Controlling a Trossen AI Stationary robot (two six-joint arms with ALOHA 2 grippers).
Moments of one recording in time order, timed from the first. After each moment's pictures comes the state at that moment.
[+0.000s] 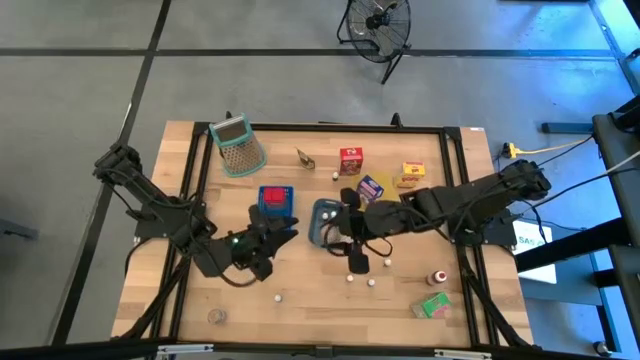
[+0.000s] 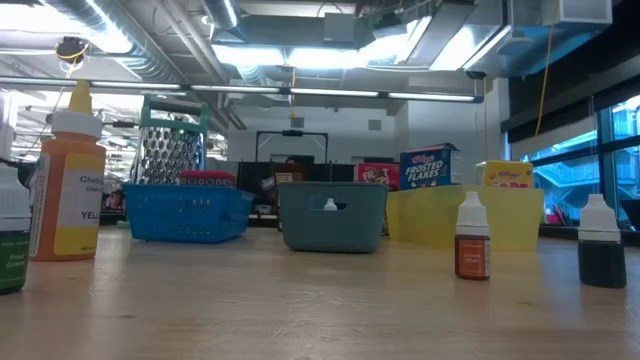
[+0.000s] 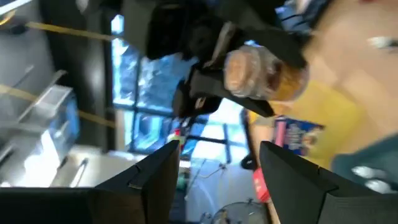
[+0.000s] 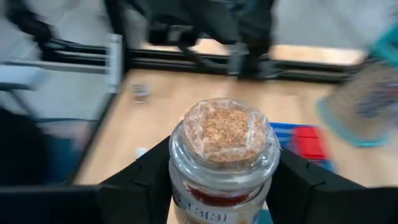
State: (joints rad) left arm -0.65 1.34 1.17 -0.10 -1.08 1.03; right arm 0.34 1.56 1.44 -0.38 0.19 0.12
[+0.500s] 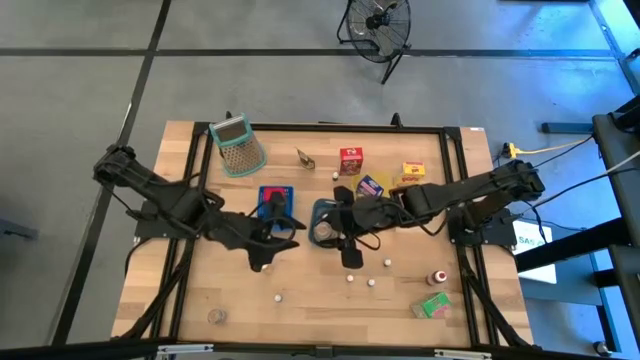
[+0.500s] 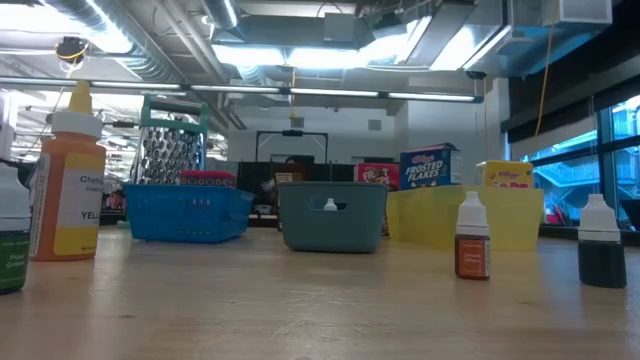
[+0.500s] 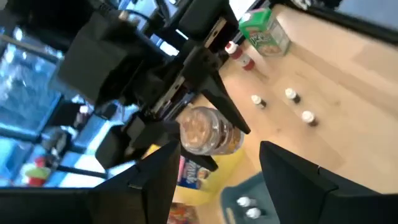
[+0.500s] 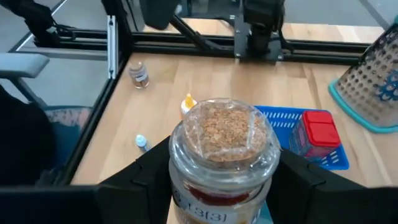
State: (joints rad) left arm -0.47 1.35 1.39 -0.56 -0.49 0.61; right arm 0.29 1.60 1.44 -0.40 0.11 0.12
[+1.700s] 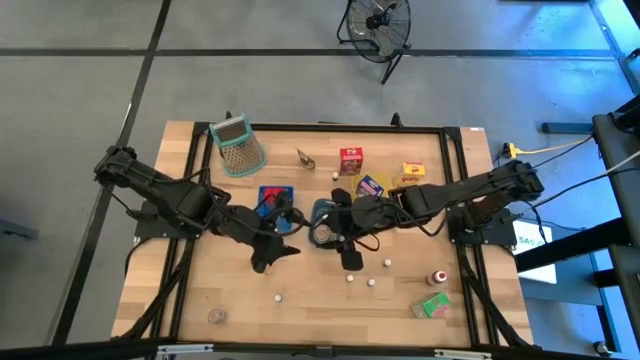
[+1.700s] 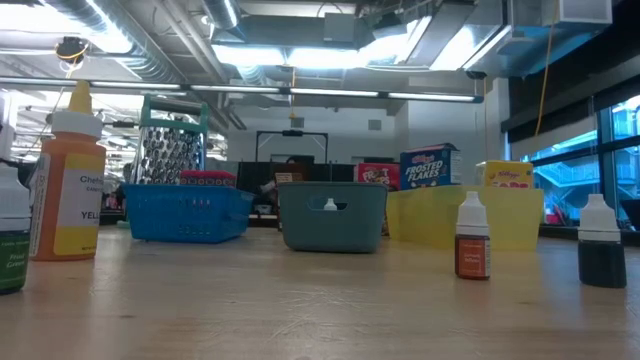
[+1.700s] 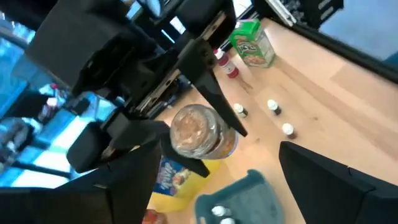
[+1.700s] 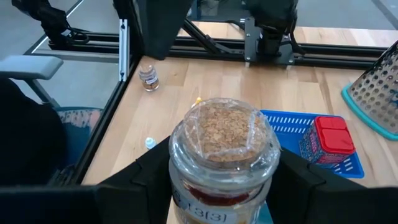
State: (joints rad) left arm -0.43 1.36 1.39 -0.55 -0.36 0.48; right arm 0.29 1.62 1.44 -0.37 0.07 0.12
